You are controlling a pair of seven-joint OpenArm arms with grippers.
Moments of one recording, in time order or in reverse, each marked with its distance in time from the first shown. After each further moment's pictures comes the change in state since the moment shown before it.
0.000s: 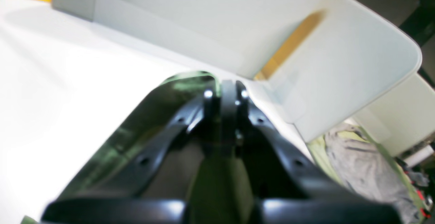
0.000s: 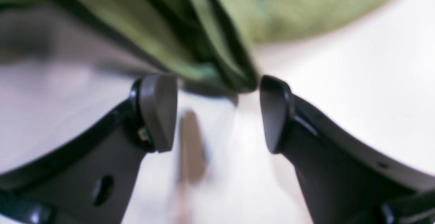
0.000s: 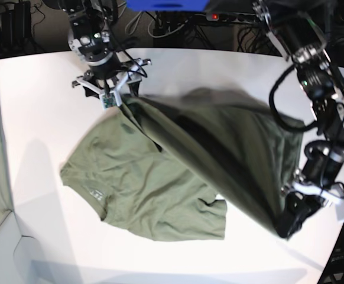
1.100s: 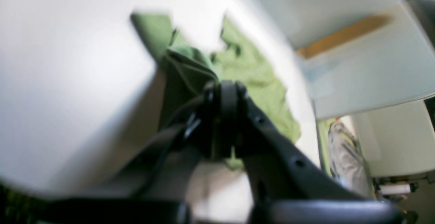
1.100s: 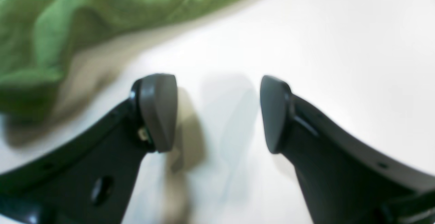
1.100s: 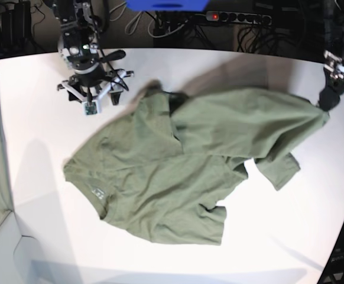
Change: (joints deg) left arm 44.6 -1.7 -24.2 4.8 -26.9 -1.0 1.0; right arm 3.0 -1.1 7.4 -5.8 0.2 0.0 1.3
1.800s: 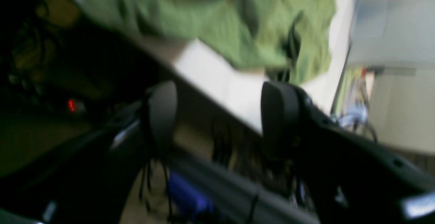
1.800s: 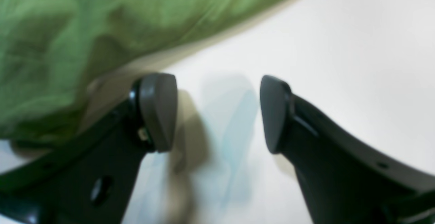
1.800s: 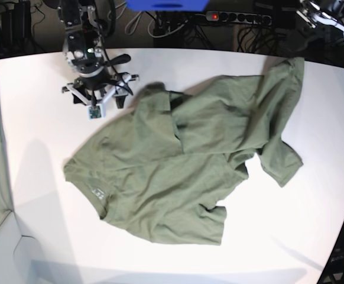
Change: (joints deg) left arm 12.3 6.9 -3.9 0.4 -0.8 -0.1 12.9; right arm 1.2 -1.7 0.1 -0.5 0.0 0.0 -0.4
